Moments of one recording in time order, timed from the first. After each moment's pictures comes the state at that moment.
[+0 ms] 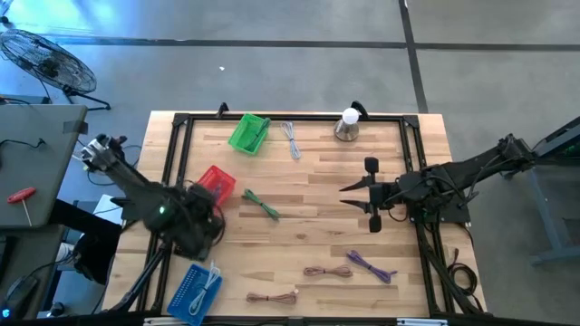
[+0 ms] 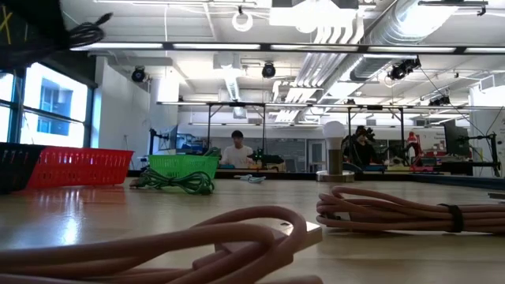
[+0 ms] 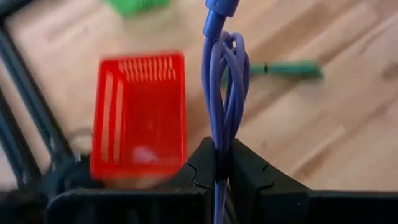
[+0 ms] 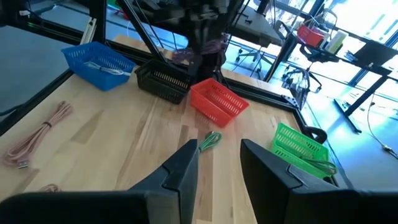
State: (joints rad) left arm -0.73 1.32 1.20 -1.50 -0.58 -1.70; right arm 0.36 0.94 0.82 -0.19 0.38 -0.18
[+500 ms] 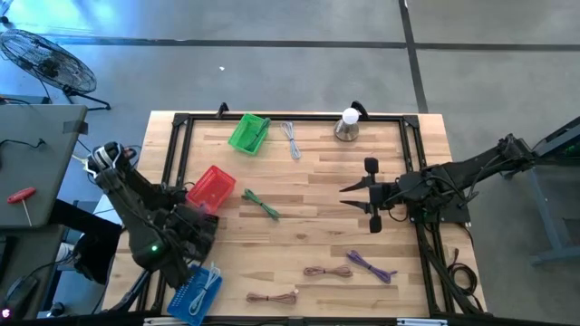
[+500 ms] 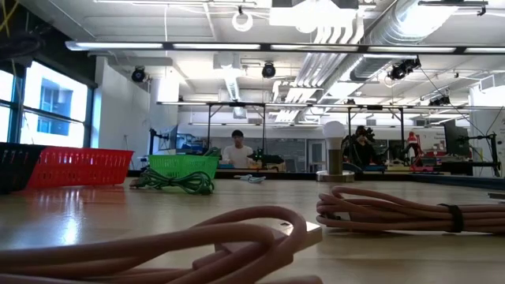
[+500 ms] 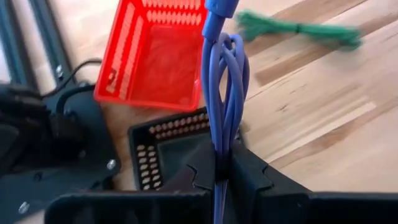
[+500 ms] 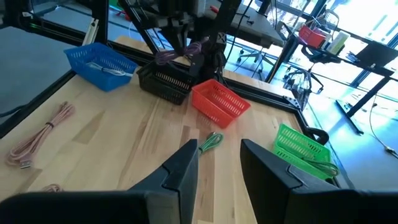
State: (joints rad) left arm -0.97 1.44 1.15 -1.55 -0.49 -2.17; right arm 0.36 0.94 0.82 -0.18 0.37 -0.18
